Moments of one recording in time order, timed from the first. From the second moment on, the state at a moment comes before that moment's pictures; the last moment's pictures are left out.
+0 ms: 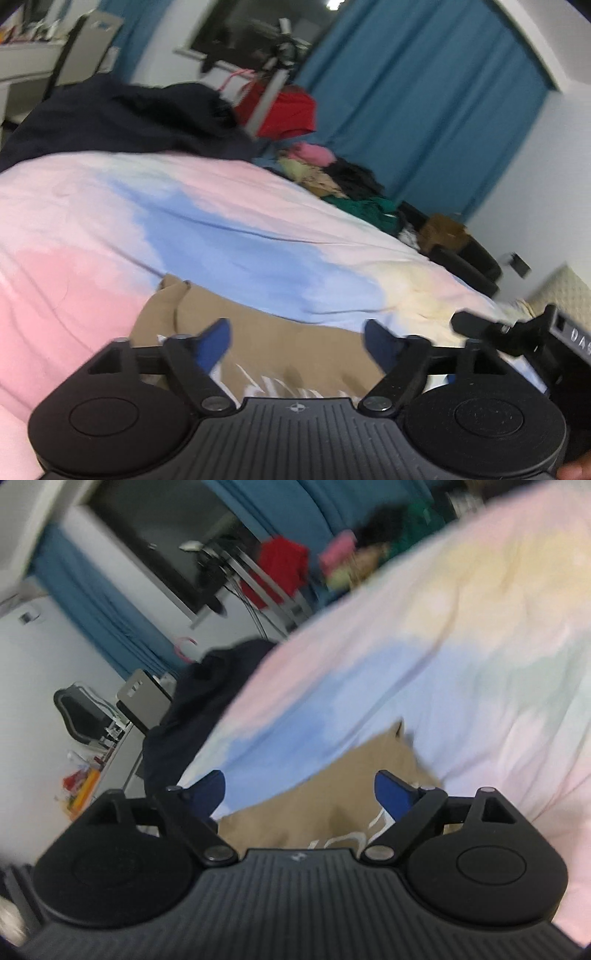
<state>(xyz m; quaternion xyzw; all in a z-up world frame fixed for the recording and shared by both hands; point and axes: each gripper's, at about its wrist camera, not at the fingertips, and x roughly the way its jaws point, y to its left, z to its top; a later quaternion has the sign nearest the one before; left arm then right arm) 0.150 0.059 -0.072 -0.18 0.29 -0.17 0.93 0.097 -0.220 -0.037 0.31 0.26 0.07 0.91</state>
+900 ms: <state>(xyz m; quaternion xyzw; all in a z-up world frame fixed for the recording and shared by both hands) 0.150 0.042 -0.098 -0.04 0.34 -0.16 0.93 0.118 -0.181 -0.084 0.15 0.35 0.06 0.92</state>
